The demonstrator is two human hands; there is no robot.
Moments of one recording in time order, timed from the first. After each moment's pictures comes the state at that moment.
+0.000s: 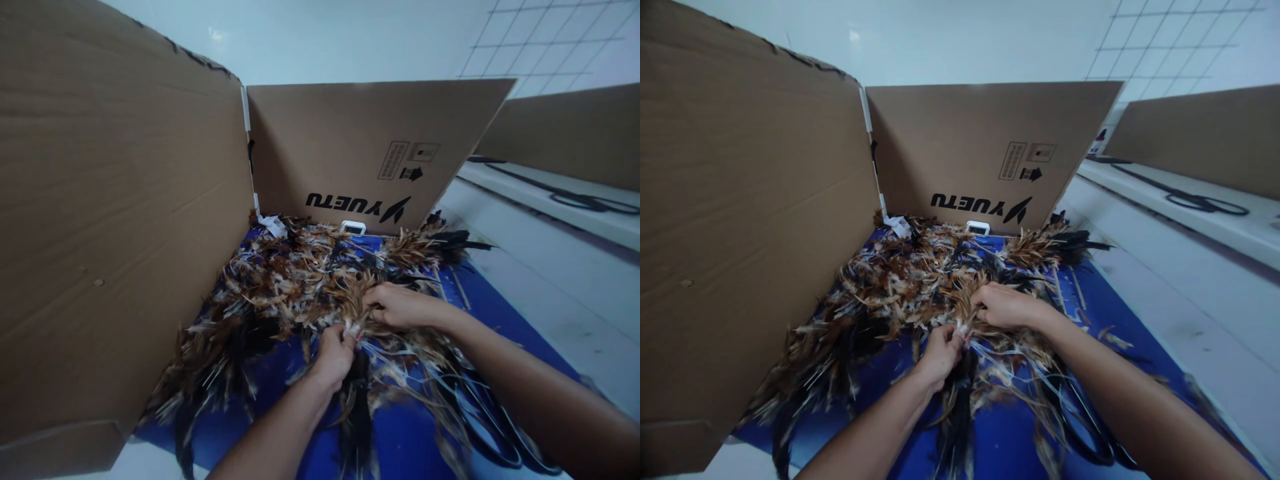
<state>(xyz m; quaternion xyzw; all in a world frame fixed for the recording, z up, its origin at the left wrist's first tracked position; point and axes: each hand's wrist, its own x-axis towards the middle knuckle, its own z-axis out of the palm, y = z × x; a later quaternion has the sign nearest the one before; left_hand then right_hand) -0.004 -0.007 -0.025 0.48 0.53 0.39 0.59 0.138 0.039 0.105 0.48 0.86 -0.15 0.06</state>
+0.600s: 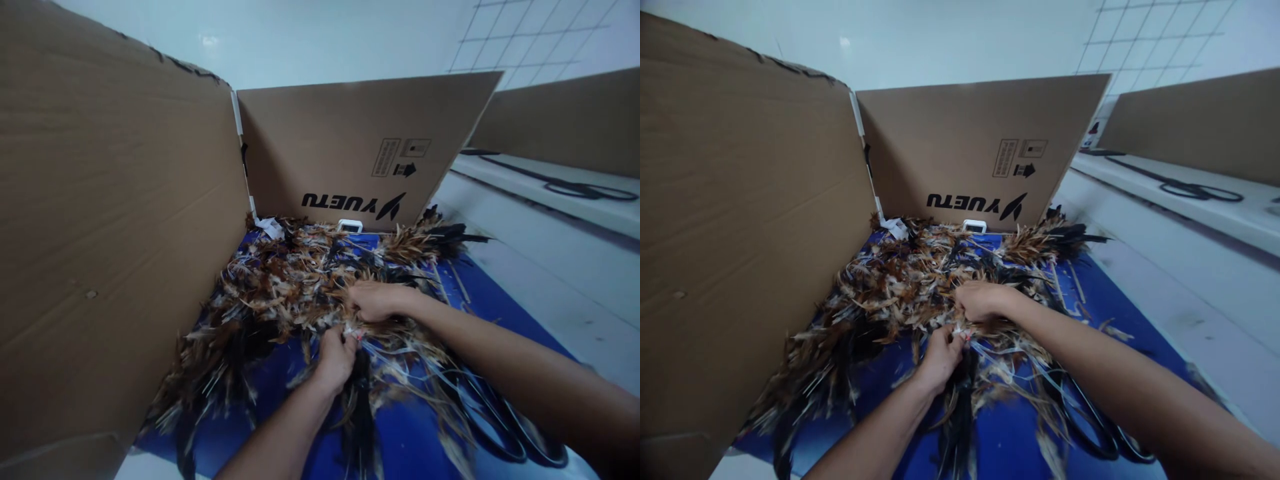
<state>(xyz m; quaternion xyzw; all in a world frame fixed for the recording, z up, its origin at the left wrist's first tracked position) -0.006 -0.008 -0.022 0.55 0.53 0.36 0.54 0.100 0.053 0.108 0.46 0.86 -0.11 0.19</state>
